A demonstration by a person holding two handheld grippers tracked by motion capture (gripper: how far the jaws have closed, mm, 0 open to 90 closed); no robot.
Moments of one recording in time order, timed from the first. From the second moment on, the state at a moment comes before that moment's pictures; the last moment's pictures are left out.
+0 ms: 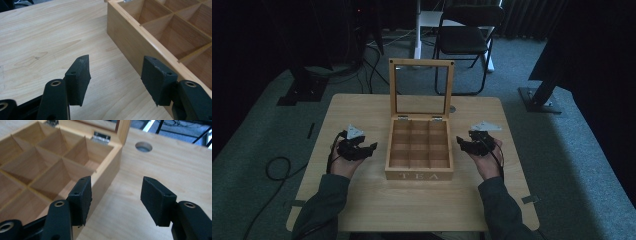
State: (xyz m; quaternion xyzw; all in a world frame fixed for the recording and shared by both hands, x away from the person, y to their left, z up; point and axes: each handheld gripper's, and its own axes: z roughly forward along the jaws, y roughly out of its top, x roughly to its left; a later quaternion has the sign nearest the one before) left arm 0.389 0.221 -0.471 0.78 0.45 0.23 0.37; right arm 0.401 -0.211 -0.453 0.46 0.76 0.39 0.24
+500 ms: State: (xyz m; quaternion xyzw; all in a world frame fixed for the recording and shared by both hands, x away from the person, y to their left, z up) left arm 0.409 0.218 -0.447 0.77 0.44 0.25 0.38; right arm 0.432 -0.207 -0.433 0.45 0.76 0.39 0.25
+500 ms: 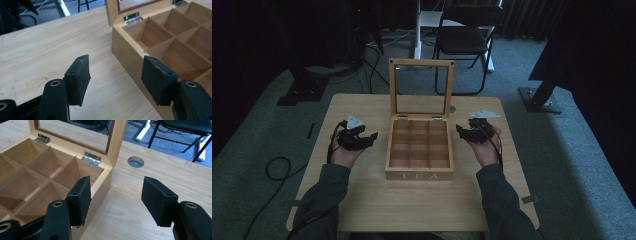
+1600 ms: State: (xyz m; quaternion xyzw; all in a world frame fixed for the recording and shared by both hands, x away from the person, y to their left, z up) left arm 0.472 0.199 -0.431 0.77 0.44 0.26 0.38; right arm 0.503 -0.195 -0.423 0.47 0.75 0.41 0.22
